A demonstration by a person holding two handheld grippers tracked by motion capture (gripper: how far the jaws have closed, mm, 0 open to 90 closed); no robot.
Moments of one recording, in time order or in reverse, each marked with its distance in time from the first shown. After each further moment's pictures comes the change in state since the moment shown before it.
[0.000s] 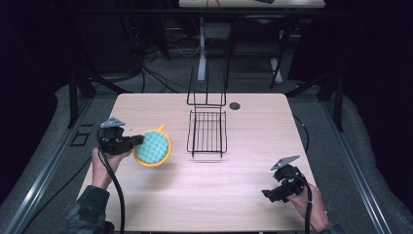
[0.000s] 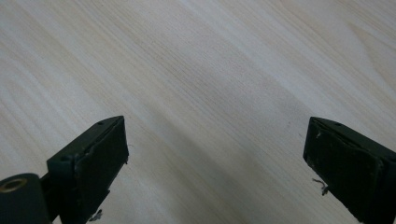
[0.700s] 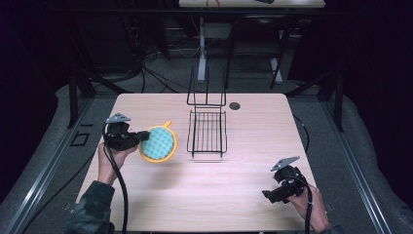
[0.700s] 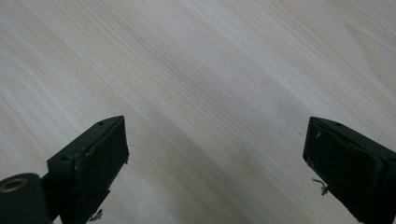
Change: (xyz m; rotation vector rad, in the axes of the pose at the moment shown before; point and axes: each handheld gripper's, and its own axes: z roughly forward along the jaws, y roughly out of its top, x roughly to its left) left arm -0.008 0.014 0.011 -0.026 -0.038 0.003; right arm 0.002 -0.001 -0.002 0.002 -0.018 -0.012
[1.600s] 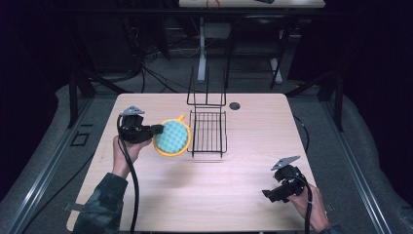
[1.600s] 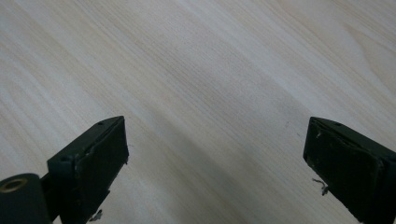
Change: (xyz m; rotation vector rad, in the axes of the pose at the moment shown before) left arm -0.025 0.026 0.023 -0.034 -0.046 0.012; right arm -0.002 0.000 0.000 -0.010 0.011 0.012
